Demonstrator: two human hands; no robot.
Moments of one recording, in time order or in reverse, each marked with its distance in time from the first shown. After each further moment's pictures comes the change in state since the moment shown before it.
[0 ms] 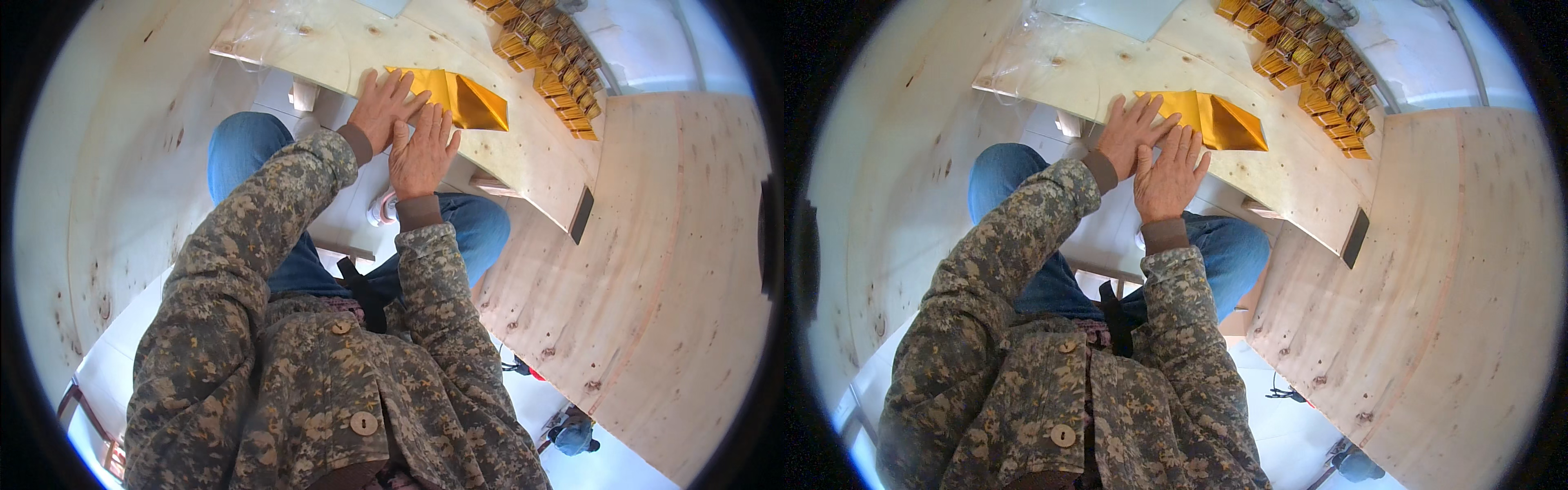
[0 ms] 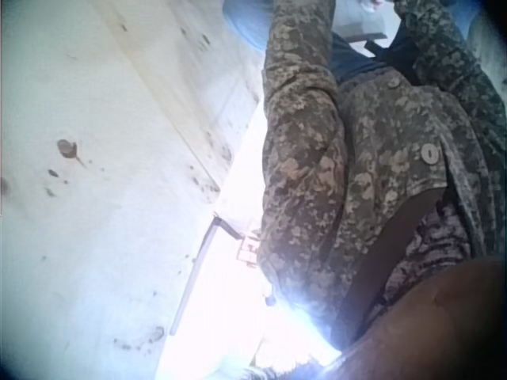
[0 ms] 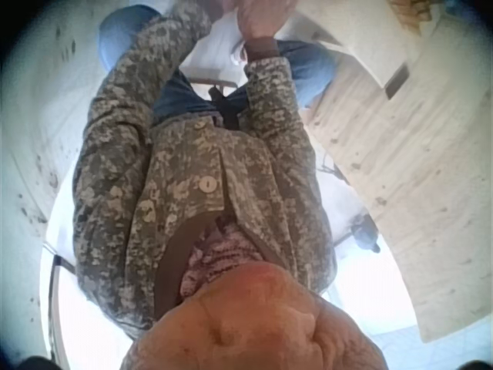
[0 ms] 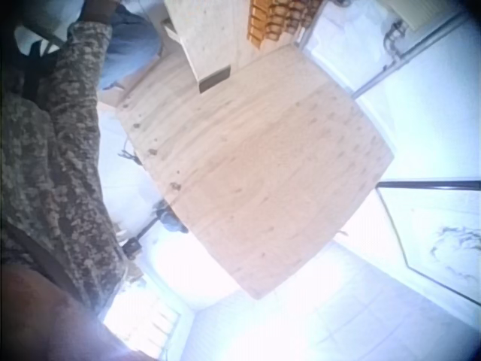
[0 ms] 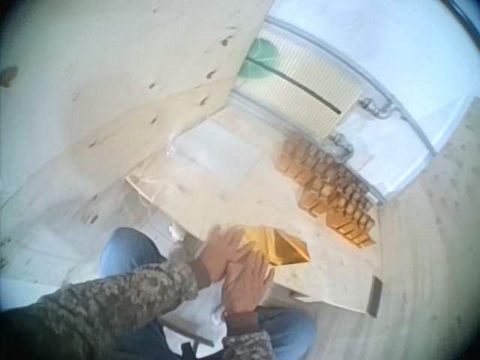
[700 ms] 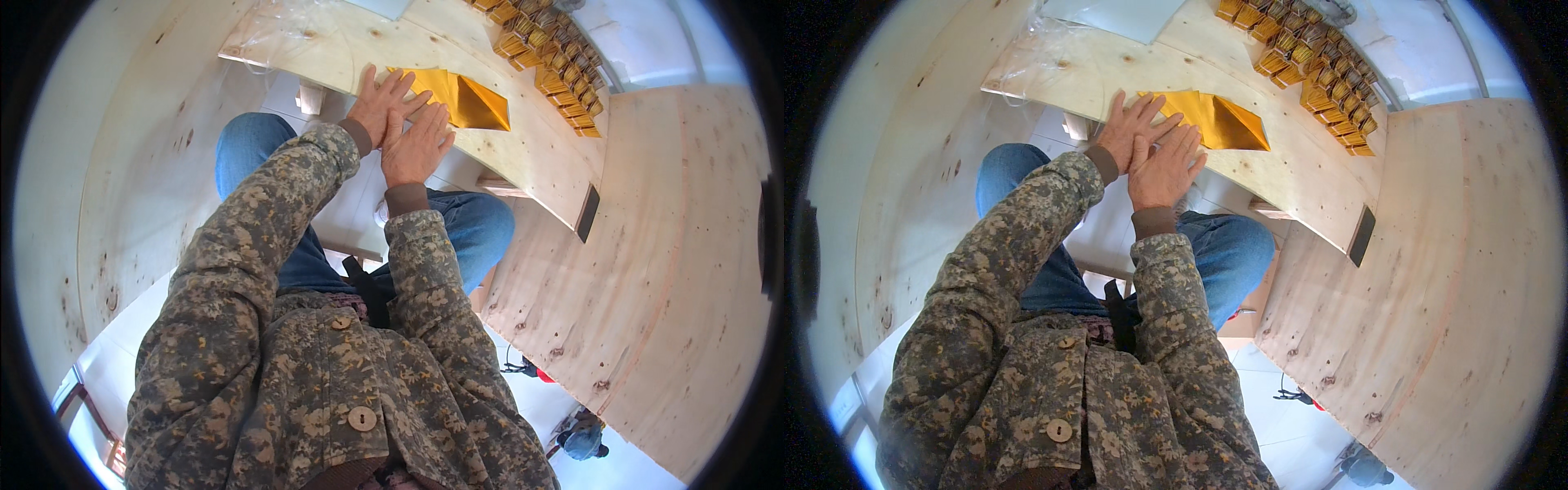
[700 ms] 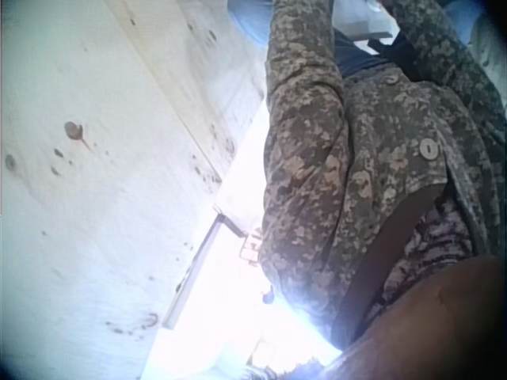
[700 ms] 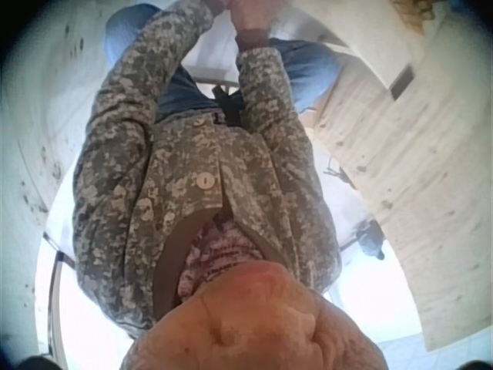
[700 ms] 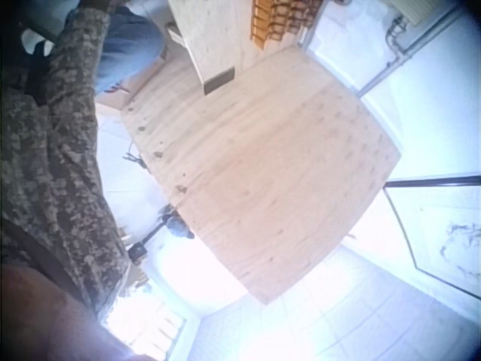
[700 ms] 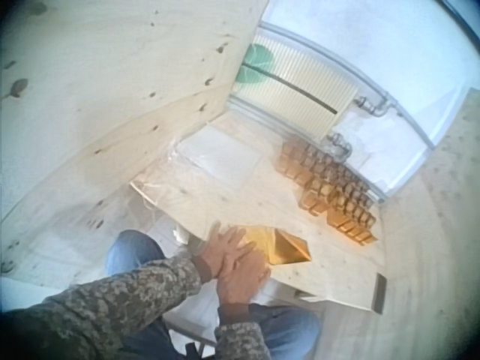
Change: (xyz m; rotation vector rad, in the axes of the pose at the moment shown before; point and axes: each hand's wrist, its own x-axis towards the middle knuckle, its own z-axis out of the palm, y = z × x) left_hand -0.001 -0.012 0.003 -0.007 0.023 0.062; right_hand 0.002 -0.016 0.023 0.068 0.075 0.170
